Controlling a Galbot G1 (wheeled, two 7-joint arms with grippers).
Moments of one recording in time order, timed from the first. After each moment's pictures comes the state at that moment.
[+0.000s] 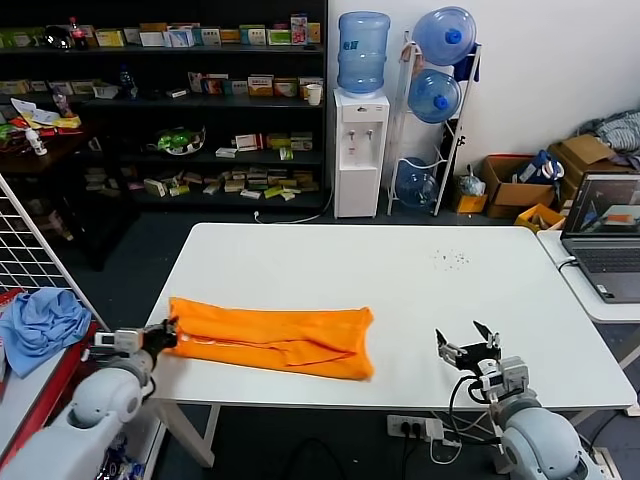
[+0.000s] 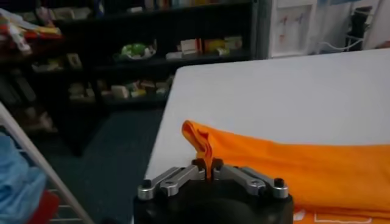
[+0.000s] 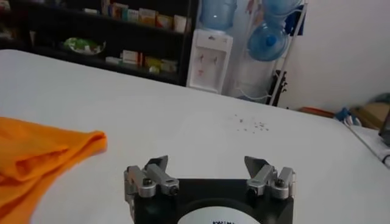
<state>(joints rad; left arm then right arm) 1.09 -0.81 -0.31 -1.62 -0.71 0.39 -0.26 -1.34 0.96 0.43 1.88 0.43 -0.33 0.14</state>
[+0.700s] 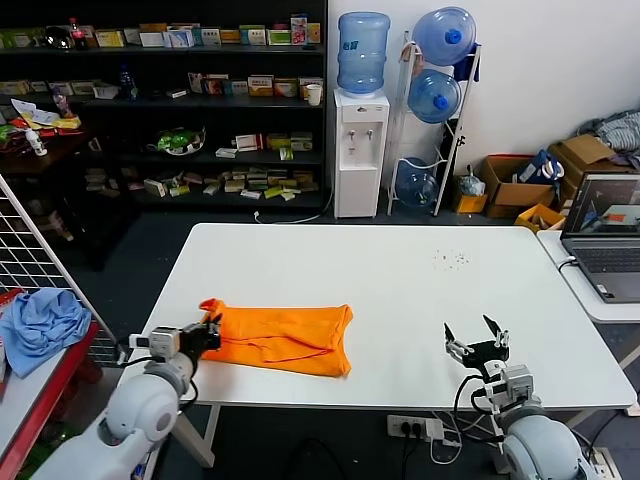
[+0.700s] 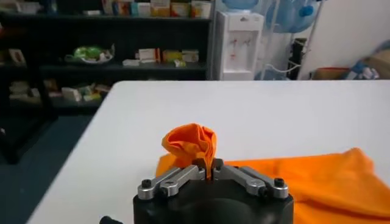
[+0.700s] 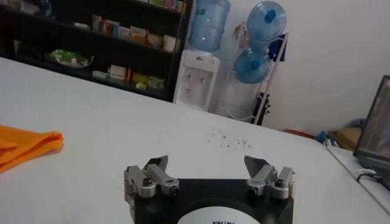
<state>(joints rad) 1.11 -0.88 -0.16 -1.91 -0.85 0.44 -0.42 -1.35 1.00 0.44 1.84 0.33 -0.22 0.16</state>
